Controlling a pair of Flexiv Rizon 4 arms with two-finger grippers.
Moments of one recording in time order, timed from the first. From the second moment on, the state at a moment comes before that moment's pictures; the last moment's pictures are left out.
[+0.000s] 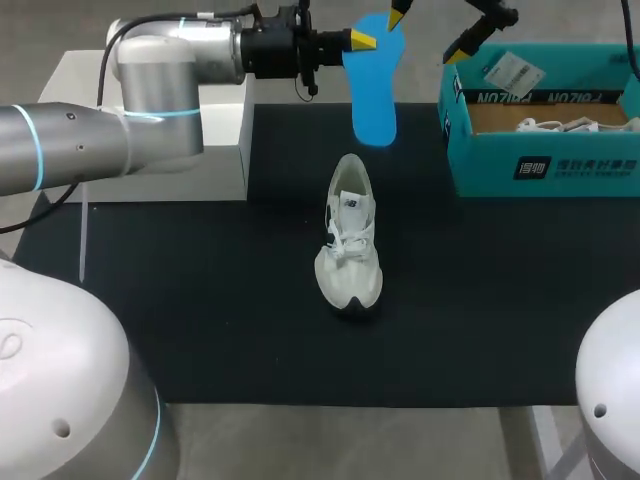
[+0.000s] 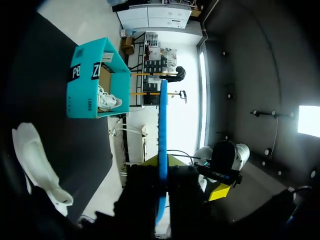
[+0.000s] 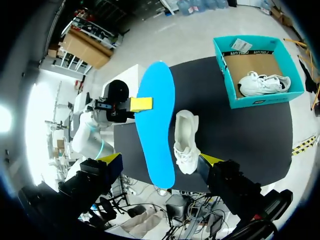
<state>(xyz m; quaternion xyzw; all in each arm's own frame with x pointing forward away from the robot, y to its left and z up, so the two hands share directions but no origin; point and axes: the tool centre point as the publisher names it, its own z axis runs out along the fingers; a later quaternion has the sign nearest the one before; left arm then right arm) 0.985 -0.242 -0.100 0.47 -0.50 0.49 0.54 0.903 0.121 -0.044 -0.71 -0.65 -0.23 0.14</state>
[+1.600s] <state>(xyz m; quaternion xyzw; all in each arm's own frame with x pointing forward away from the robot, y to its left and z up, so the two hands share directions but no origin) 0.994 -0.231 -0.120 0.48 -0.50 0.47 0.54 0.920 0.195 -0.038 -0.71 -0.70 -0.04 -0.03</state>
